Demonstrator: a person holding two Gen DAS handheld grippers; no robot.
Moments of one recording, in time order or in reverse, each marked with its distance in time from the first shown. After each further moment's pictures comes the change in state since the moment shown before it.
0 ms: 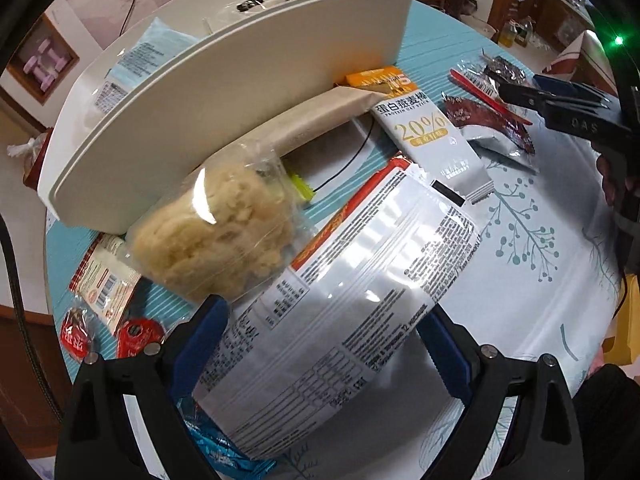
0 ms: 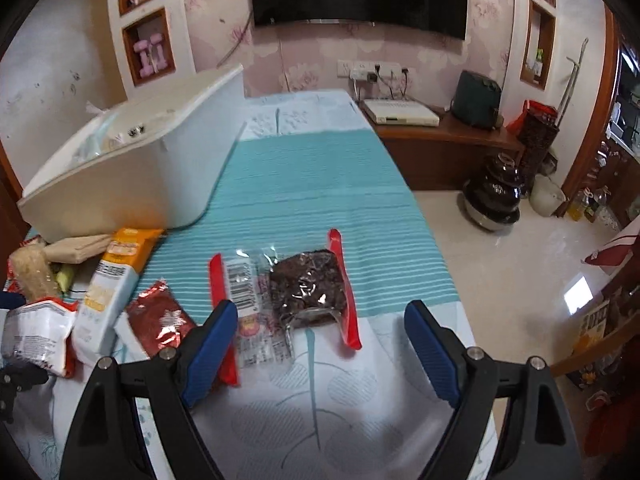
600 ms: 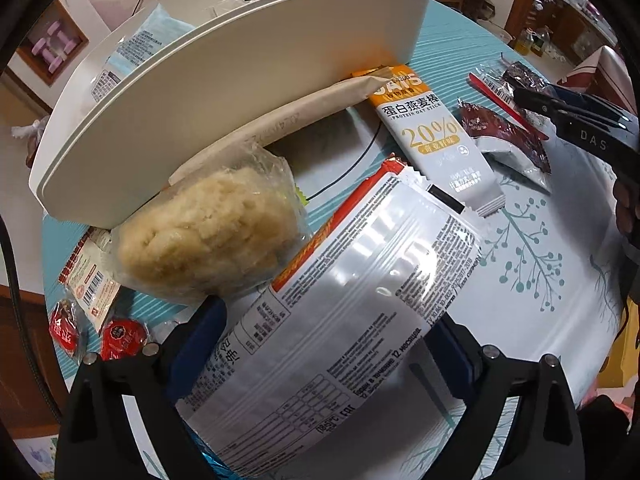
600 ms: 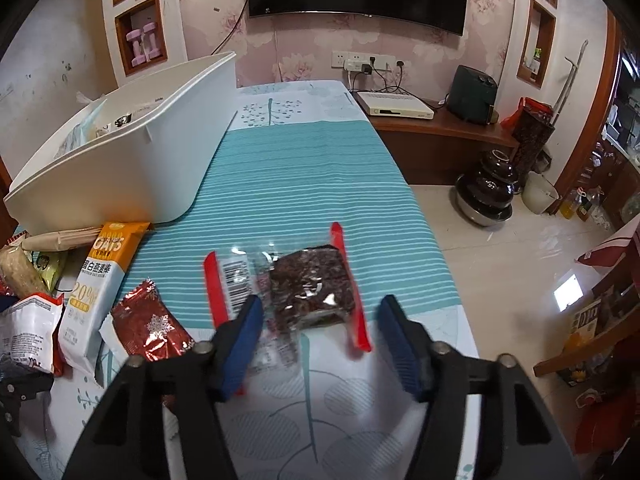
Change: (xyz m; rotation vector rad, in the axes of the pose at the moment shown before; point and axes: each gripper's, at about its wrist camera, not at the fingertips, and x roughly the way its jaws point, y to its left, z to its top) left arm 0.021 -0.004 0.019 -0.077 0.021 0.008; right arm 0.004 0.005 0.003 -0.017 0.016 -0.036
